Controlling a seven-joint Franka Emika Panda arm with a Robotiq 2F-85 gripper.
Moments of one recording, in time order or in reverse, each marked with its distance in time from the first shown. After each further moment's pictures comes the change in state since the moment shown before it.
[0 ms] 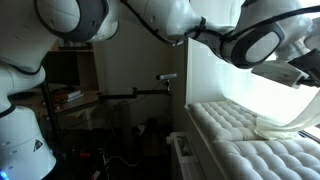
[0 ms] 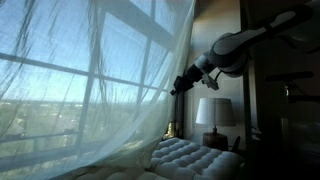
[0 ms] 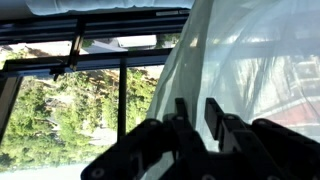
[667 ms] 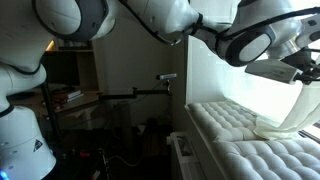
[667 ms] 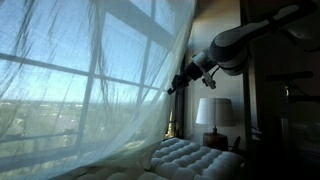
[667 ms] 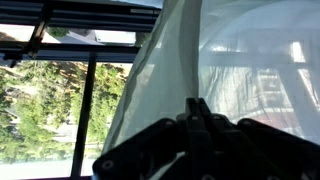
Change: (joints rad) arm -0.054 -0.017 0.140 -0.041 0.000 -0.003 -0.185
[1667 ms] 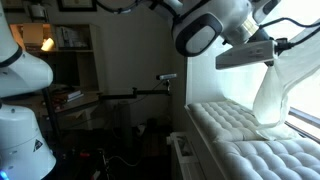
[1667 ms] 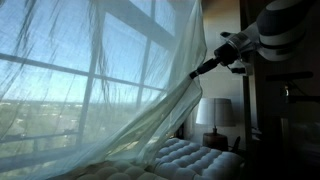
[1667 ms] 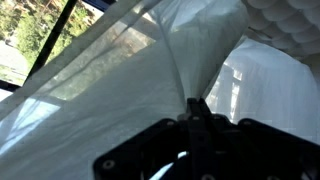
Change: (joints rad) arm -0.602 -0.337 0.644 -0.705 0.038 0.326 -0.628
